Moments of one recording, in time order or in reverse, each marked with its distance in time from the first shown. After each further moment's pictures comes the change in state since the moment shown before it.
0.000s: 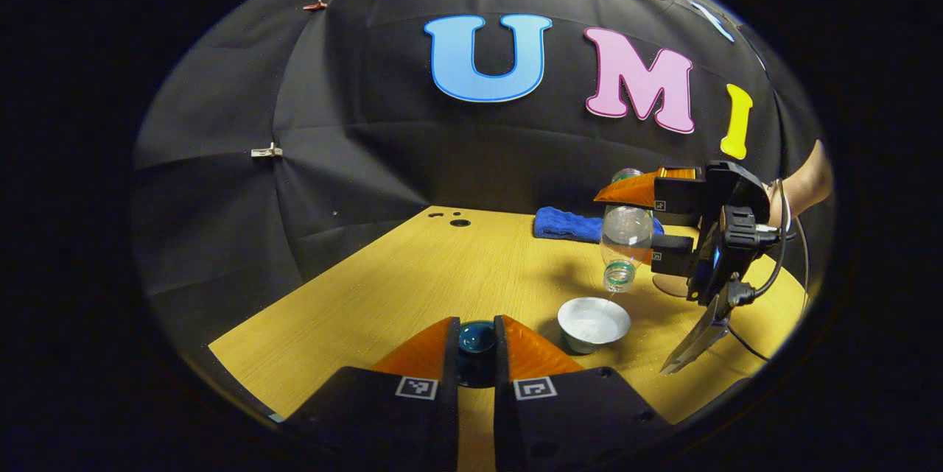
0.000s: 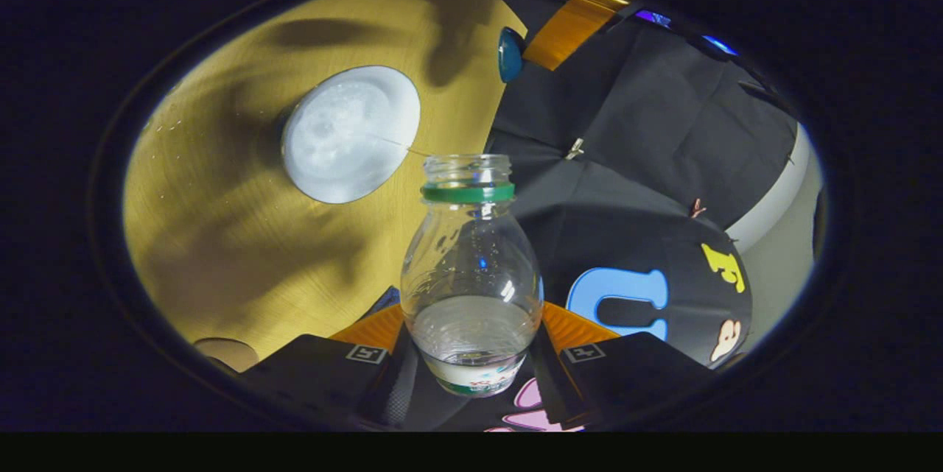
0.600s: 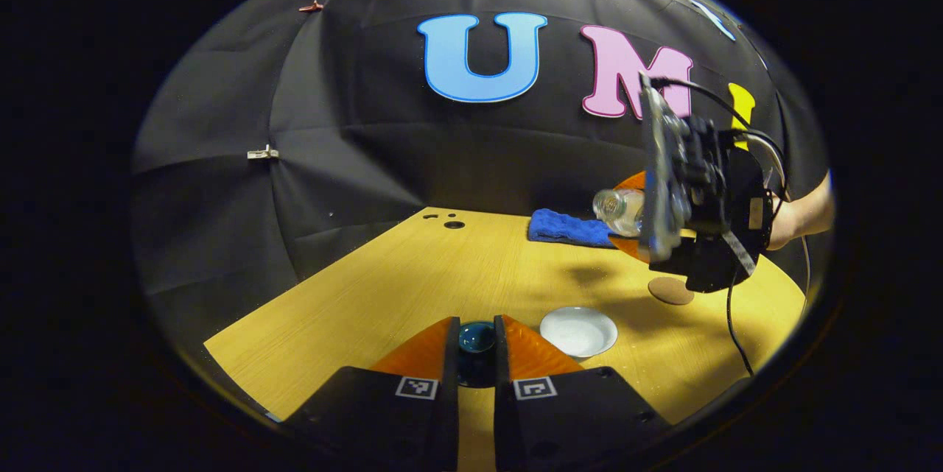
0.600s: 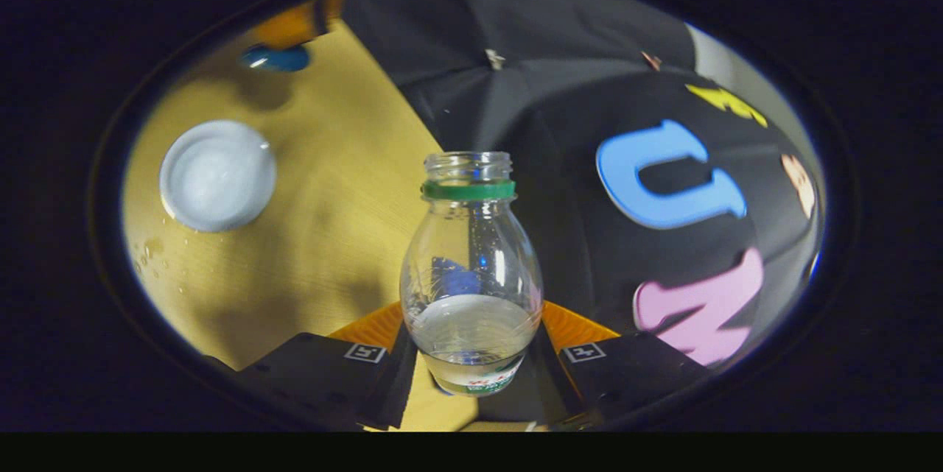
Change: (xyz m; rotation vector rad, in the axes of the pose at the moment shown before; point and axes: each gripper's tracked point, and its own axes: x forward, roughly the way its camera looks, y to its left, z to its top) left arm 0.008 -0.027 0.012 0.001 -0.004 -0.003; right arm -0.015 0.017 -0.078 0.799 0.356 0.110
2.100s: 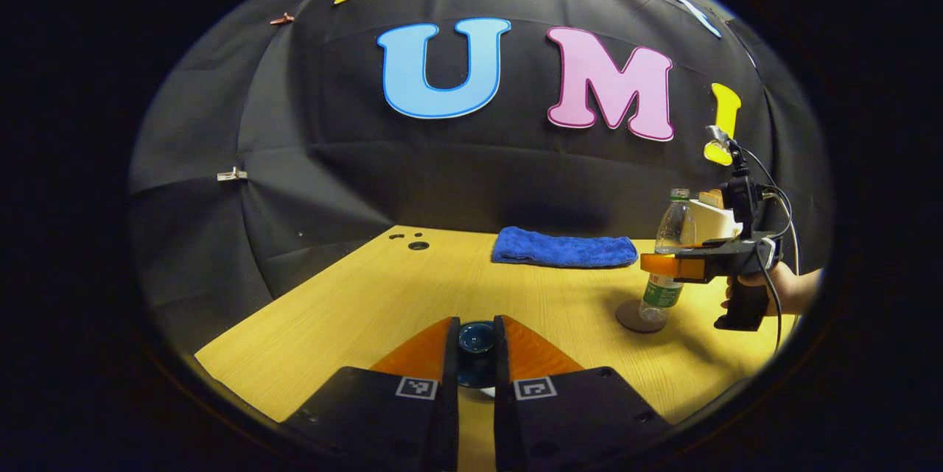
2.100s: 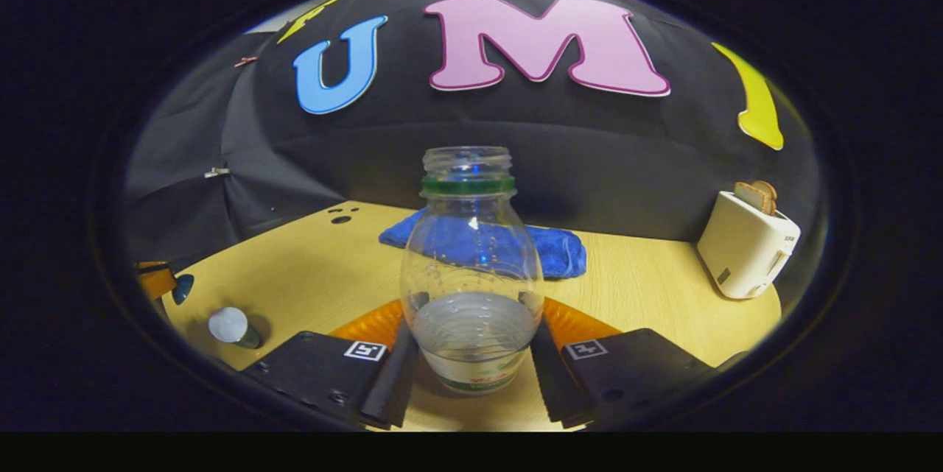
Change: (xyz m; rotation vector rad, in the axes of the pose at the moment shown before) left arm 0.023 -0.063 0.035 0.020 -0.025 -0.054; right arm 0.033 0.012 -0.125 1.286 0.152 -0.100
